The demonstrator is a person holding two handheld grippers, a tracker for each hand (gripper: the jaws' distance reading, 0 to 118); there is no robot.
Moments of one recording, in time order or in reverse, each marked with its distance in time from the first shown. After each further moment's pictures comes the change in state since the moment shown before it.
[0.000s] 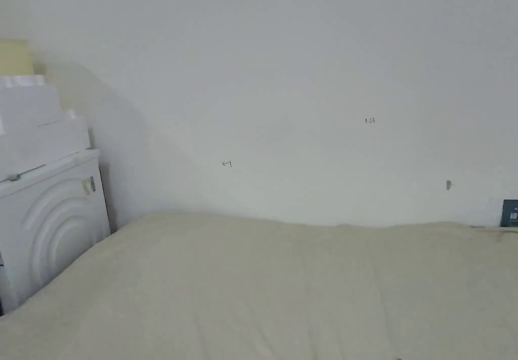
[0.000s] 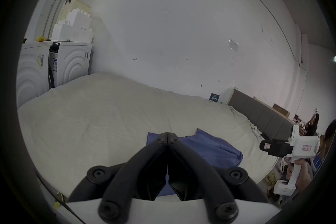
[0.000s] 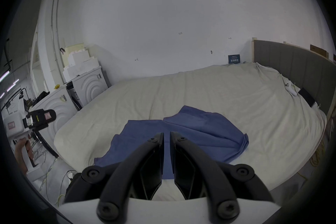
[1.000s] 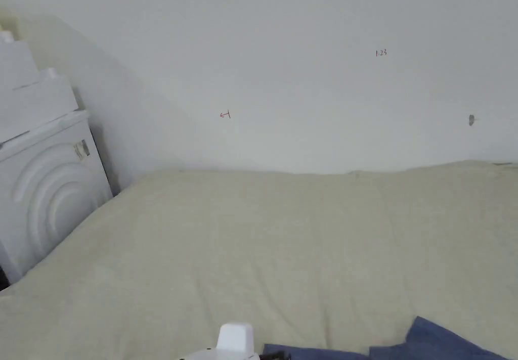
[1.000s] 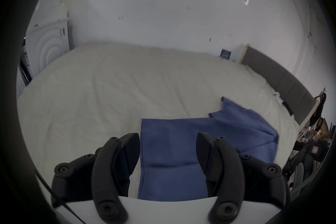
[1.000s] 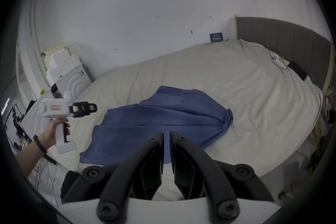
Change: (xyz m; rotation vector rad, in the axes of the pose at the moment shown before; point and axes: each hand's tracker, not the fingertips) left arm -0.016 -0.038 -0.298 -0.428 0.052 -0.126; right arm 0.062 -0.029 -0.023 -0.137 -0.111 -0.138
